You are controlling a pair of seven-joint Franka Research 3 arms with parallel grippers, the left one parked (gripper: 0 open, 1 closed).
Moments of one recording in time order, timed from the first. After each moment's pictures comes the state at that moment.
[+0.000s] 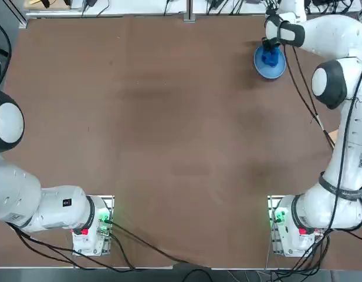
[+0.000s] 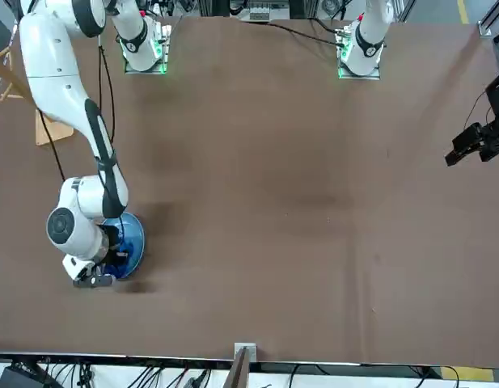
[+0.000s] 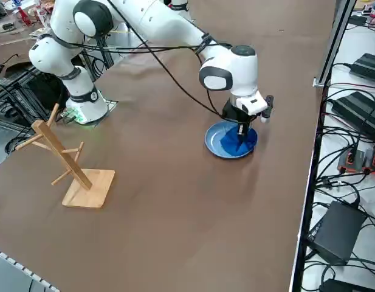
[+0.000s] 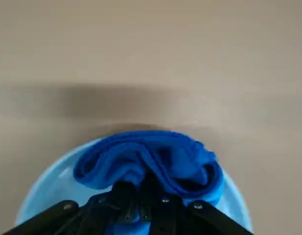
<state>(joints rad) 0.01 0.85 0.01 -1.40 -0.10 2.34 0.02</state>
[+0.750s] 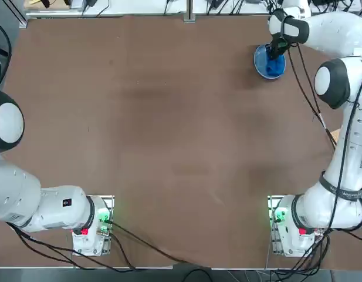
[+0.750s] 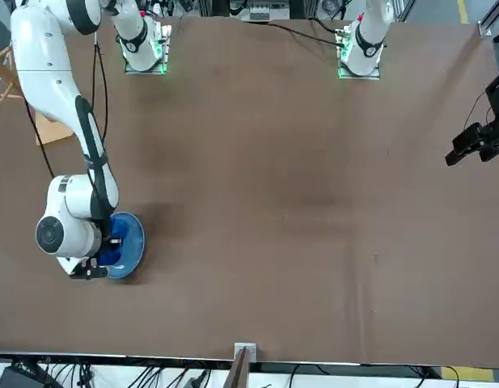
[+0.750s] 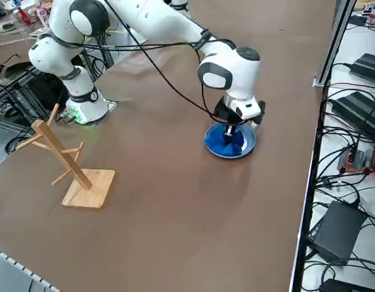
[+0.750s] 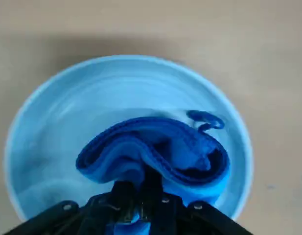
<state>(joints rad) 0.02 0.83 0.02 -1.39 -0.07 2.09 0.02</state>
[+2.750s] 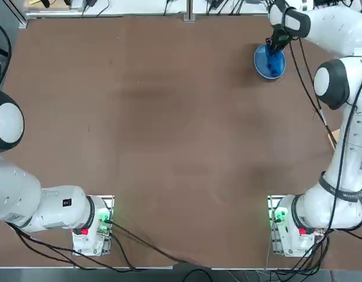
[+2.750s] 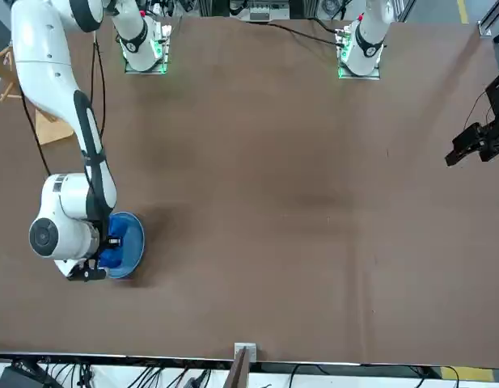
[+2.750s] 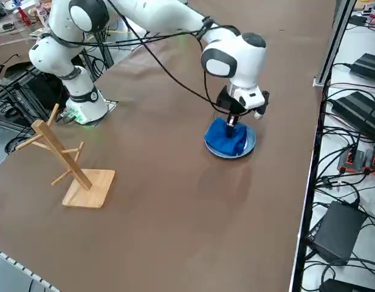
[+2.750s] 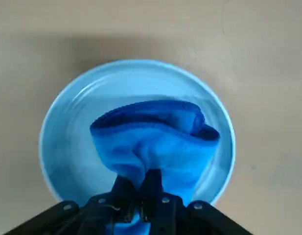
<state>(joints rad) 0.04 0.79 0.00 -1.33 -0.05 1.96 0.01</state>
